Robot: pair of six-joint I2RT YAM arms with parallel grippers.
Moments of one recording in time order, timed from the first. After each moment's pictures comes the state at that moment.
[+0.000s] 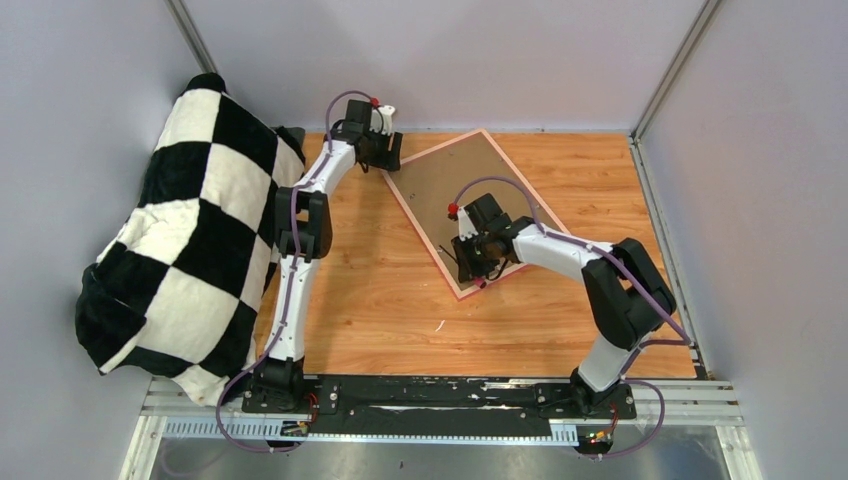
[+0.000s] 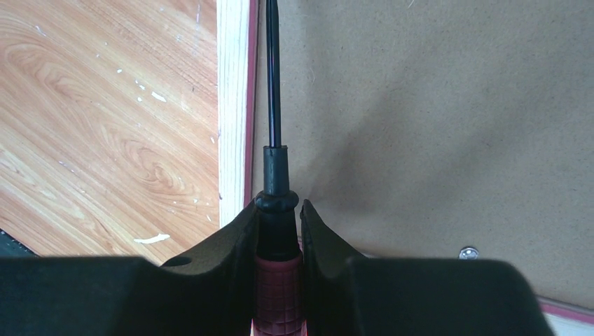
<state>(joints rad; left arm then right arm) -0.20 2.60 2.36 -0.55 0.29 0.09 0.61 1.69 1.04 -0.41 -0.23 0.11</state>
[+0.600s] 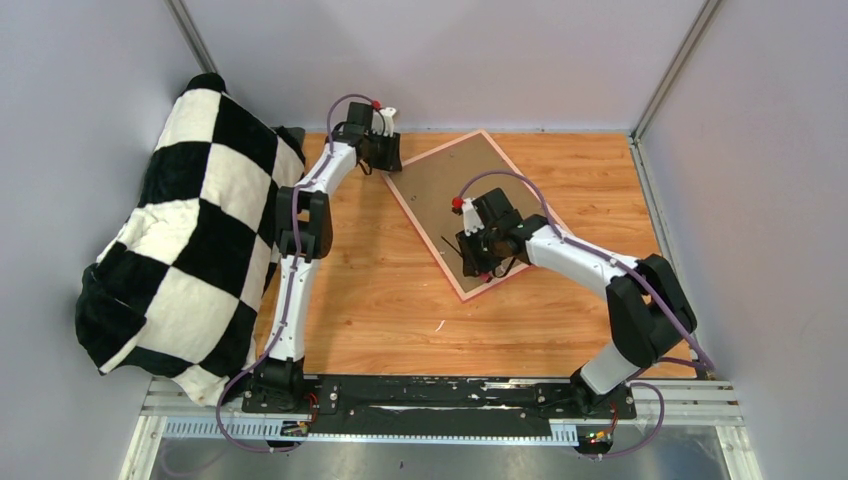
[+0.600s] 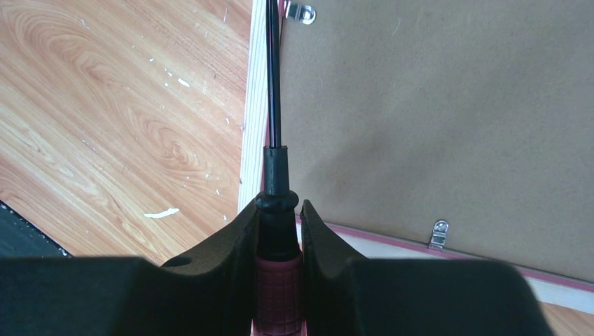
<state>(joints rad) -0.20 2.60 2.35 -0.54 0.38 0.04 0.61 1.58 1.04 -0.46 -0.21 0.06</state>
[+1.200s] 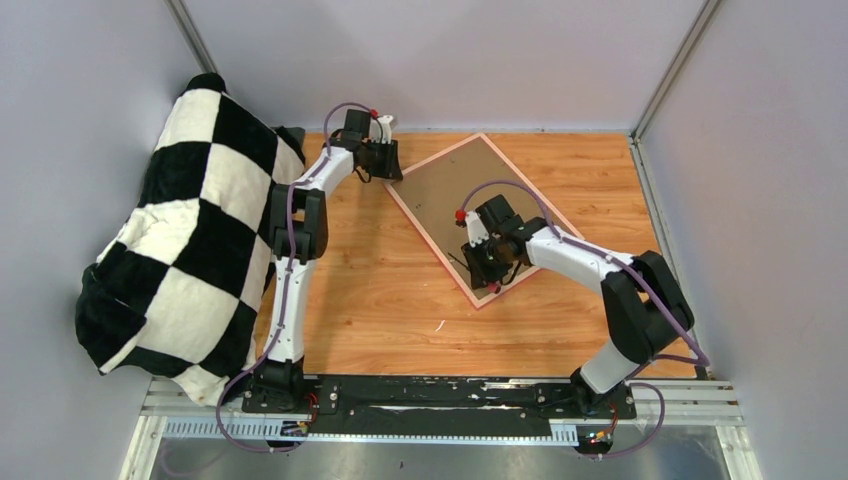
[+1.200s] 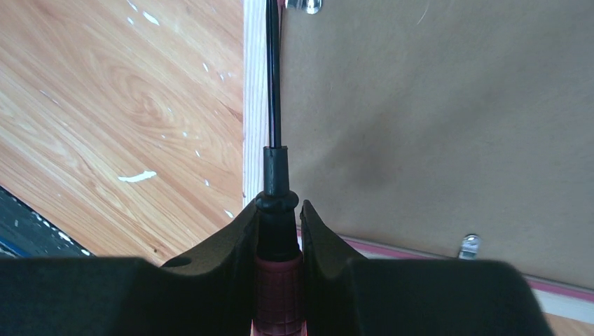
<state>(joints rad) -0.20 2.51 2.15 -0.47 0.44 -0.02 0.58 1.56 1.00 -0.52 -0.25 0.01</state>
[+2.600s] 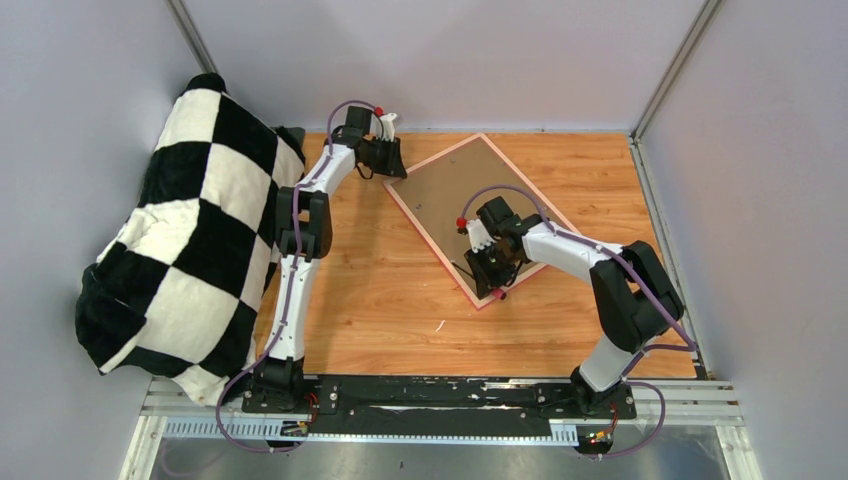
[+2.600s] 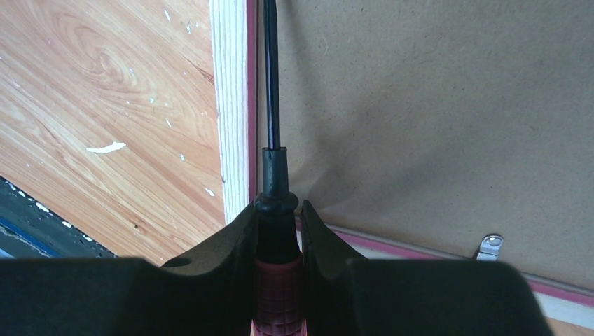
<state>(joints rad) -0.19 2.63 2.33 -0.56 0.58 0.00 0.55 1.66 1.02 -0.63 -0.30 -0.06</state>
